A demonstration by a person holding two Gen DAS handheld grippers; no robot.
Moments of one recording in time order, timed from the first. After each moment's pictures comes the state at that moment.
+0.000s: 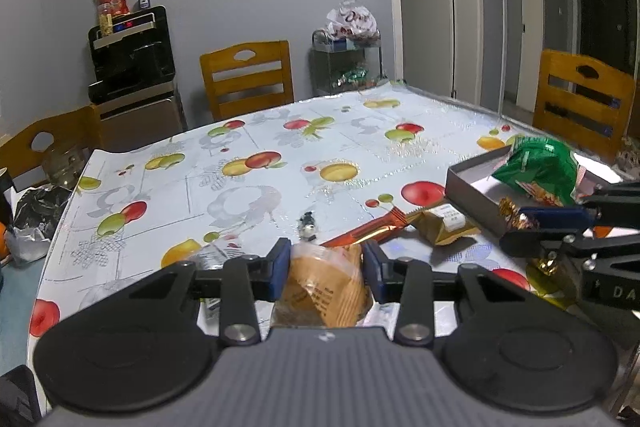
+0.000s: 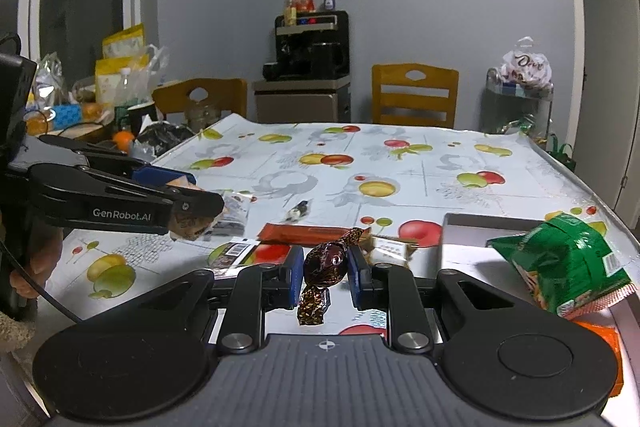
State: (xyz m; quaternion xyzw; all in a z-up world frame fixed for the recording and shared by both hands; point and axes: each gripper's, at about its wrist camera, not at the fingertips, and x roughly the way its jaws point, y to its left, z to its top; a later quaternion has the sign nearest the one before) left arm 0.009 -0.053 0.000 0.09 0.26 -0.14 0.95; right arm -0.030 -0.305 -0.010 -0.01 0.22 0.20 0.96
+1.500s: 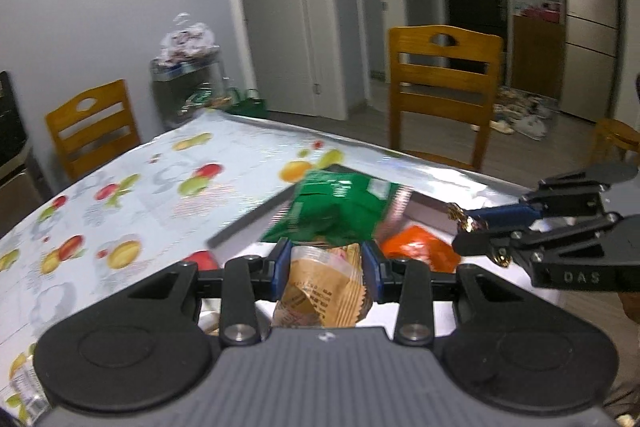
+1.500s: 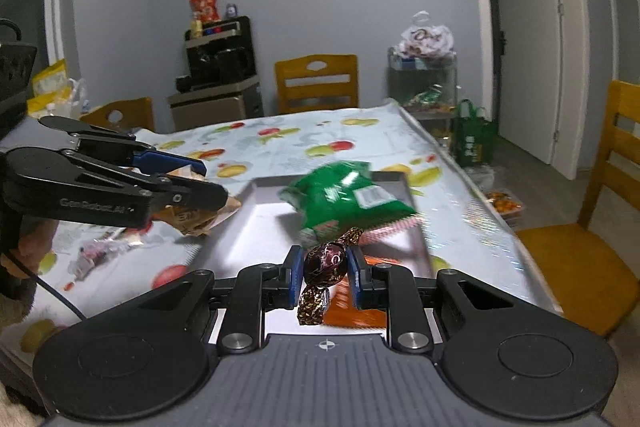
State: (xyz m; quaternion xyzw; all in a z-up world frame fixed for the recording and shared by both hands) left arm 0.011 -0.259 0.013 0.16 0.24 -0.35 0.89; right arm -0.074 -0.479 -0.018 0.04 0.24 0.09 0.97
